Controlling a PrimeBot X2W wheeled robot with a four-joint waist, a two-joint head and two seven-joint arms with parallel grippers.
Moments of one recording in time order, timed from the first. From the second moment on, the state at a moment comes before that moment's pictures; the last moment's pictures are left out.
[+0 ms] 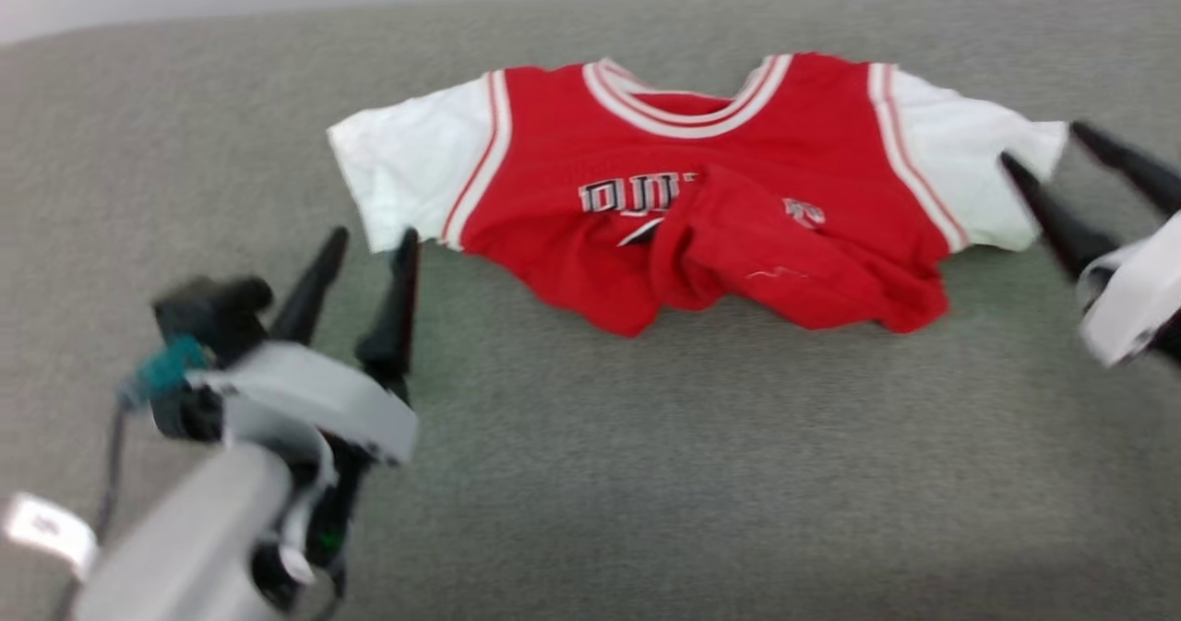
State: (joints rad) left arm -0.57 0.63 -0.71 0.11 -1.09 0.29 -0.26; right arm -0.62 -0.64 0.43 0.21 0.69 0.13 0.12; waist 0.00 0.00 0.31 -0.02
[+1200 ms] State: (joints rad) left arm -0.51 0.23 -0.35 0.05 -0.39 -0.05 -0.24; right arm -1.21 -1.01 0.99 0.47 0.99 0.13 0.55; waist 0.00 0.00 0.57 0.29
